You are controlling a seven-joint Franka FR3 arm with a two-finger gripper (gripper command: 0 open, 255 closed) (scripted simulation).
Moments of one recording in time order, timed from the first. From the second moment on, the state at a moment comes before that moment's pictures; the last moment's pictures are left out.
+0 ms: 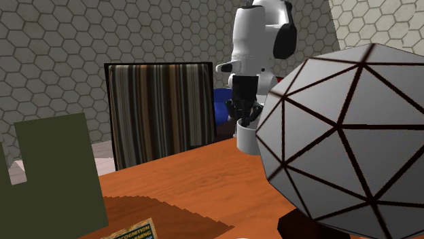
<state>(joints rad) 0.07 -0.44 0.30 -2.53 0.16 2.24 0.40</state>
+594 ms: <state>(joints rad) 0.07 -0.48 0.28 -2.43 0.16 2.10 0.40</state>
